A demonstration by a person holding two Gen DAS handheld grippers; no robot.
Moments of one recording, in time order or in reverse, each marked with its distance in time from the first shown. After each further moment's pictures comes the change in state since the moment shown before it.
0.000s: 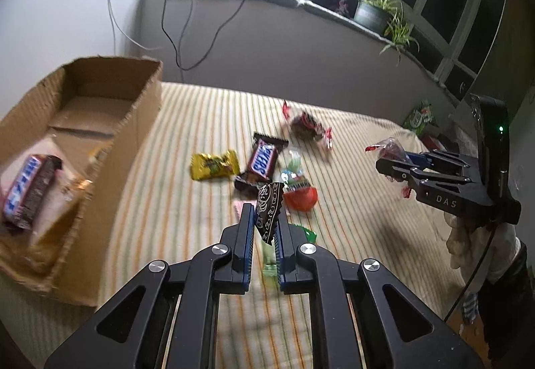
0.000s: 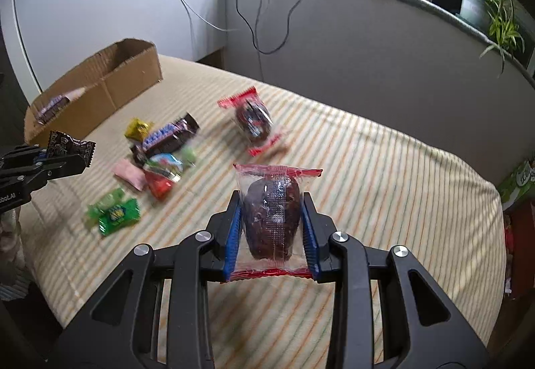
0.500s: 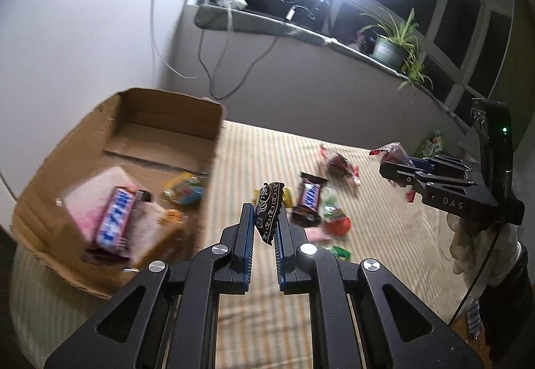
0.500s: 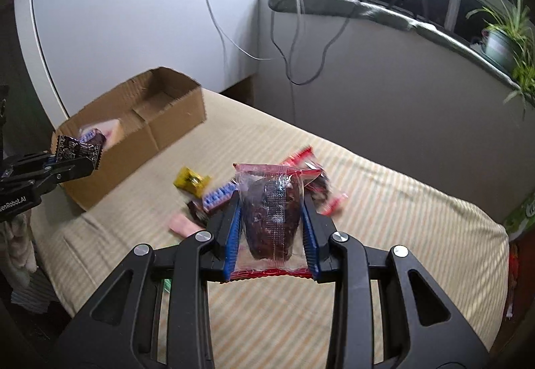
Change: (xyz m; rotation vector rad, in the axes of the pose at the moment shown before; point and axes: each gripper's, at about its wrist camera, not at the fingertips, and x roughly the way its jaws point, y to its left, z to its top) left arm -0.048 0.048 0.015 -0.044 -0.107 0.065; right arm -0.010 0.059 0.056 -0.051 -0.067 0.067
